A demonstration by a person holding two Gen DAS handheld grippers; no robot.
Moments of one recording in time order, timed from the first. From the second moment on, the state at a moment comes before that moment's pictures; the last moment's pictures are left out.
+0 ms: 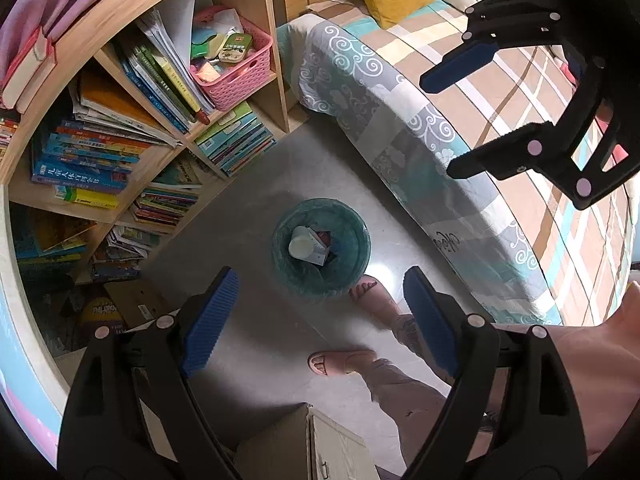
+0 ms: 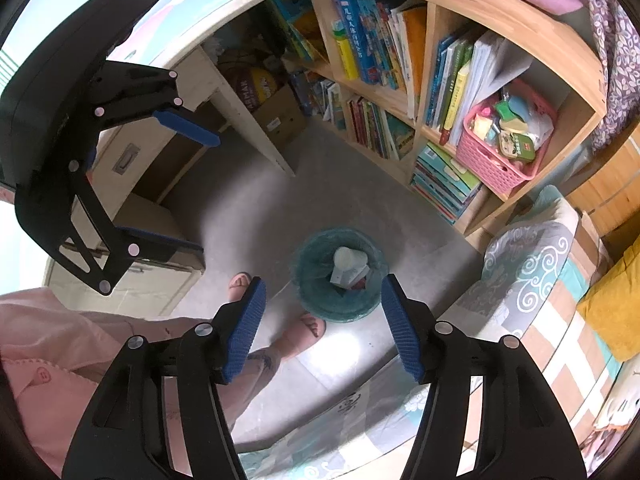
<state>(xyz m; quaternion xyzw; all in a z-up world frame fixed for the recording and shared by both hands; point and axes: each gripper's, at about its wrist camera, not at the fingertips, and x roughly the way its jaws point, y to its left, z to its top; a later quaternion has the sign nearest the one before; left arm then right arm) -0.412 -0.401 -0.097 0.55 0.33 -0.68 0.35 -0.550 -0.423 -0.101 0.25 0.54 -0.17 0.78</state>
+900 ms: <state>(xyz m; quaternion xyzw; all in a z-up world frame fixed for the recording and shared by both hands) -0.408 -0.380 -0.085 0.55 0.33 -0.67 0.37 -0.548 -0.413 -0.100 0.26 0.54 -0.16 0.79</state>
